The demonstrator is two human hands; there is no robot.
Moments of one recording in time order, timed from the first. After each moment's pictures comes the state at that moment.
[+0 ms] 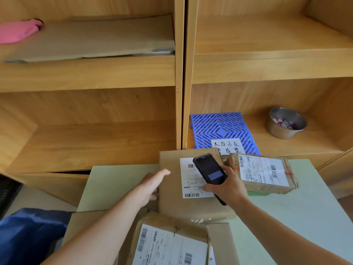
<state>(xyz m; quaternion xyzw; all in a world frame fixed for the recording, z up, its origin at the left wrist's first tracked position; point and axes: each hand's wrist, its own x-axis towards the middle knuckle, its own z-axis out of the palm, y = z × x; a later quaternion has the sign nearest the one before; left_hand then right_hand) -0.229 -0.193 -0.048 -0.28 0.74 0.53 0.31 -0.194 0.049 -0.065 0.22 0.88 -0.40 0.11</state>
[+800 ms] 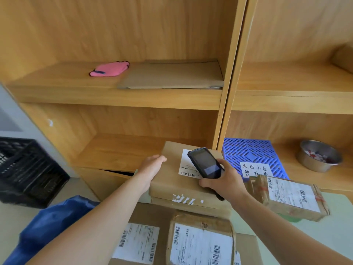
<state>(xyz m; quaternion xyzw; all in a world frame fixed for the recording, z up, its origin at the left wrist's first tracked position) -0.188 -0.296 0.063 -0.28 0.77 0.57 0.09 -0.178 -0.063 0.036 0.09 0.89 -0.44 0.07</state>
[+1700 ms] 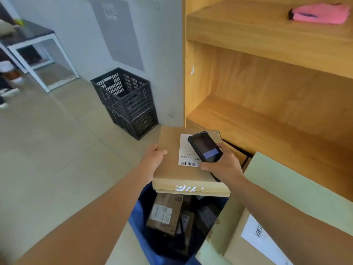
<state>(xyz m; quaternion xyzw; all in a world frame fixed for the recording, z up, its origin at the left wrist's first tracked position) -0.007 -0.708 -0.031 -0.50 0.62 0.61 -0.03 -0.119 -0.516 -0.037 -0.11 0.89 -0.39 0.23</state>
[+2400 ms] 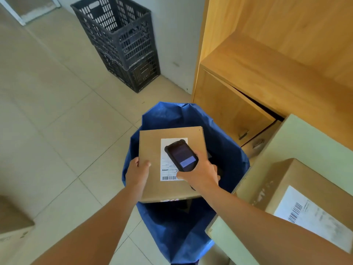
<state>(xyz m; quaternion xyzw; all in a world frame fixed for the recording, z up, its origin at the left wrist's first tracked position) 0.097 -0.712 -0.231 -0.64 0.58 0.50 0.01 -0.025 -0.566 -0.197 -0.12 0.90 -0.22 0.37</state>
